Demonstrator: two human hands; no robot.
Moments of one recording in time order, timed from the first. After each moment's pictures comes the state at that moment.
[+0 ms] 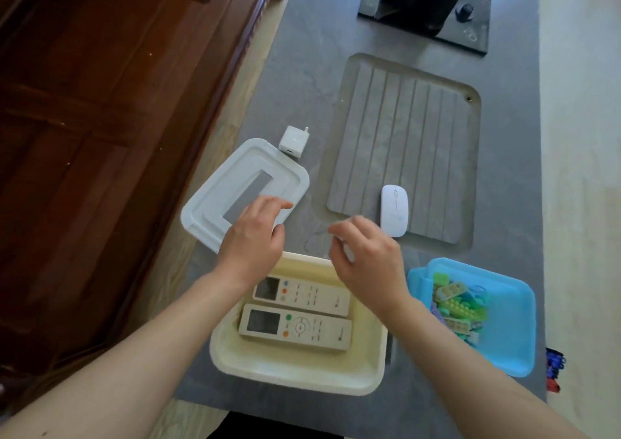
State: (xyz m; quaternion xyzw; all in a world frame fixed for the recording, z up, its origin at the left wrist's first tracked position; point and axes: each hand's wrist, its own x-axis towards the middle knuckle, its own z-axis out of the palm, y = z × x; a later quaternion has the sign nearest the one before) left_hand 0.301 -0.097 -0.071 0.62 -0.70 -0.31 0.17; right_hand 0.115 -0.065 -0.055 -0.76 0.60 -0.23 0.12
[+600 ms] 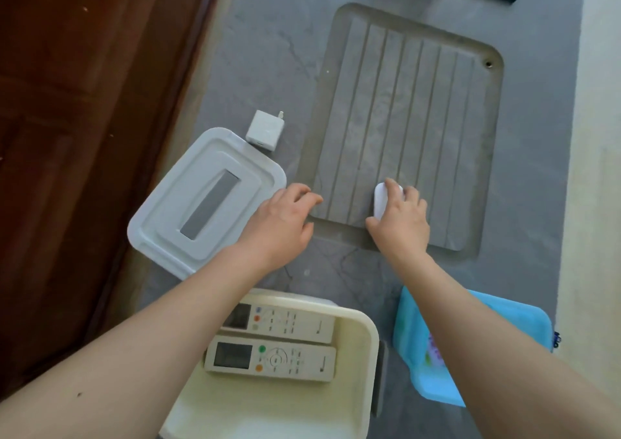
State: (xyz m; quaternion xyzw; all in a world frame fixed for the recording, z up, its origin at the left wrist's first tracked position) left_hand 0.225 -0.176 -0.122 0.54 -0.77 -0.34 -0.01; right_hand 0.025 -0.162 -0.153 -0.52 0.83 0.05 0.22
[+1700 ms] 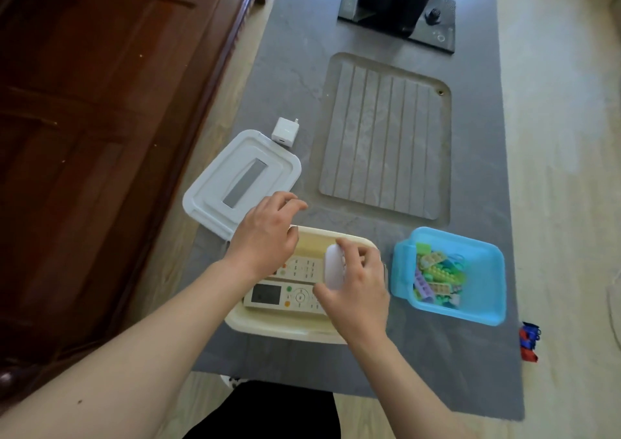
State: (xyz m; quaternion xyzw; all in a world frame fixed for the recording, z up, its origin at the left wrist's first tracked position) left_hand 0.294 -0.067 -0.044 0.54 -0.79 -0.28 0.11; right_hand 0.145 0.029 -0.058 -0.56 0.80 -0.11 0.20
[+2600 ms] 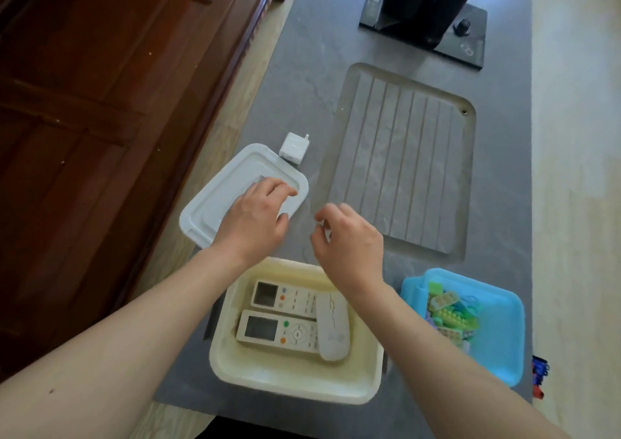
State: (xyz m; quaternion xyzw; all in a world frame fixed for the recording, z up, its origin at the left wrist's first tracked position) left_hand 0.304 -0.132 -0.058 0.59 -0.76 -0.26 0.12; right_hand 0.151 -0.095 -0.037 -0.69 0.70 -0.10 0.16
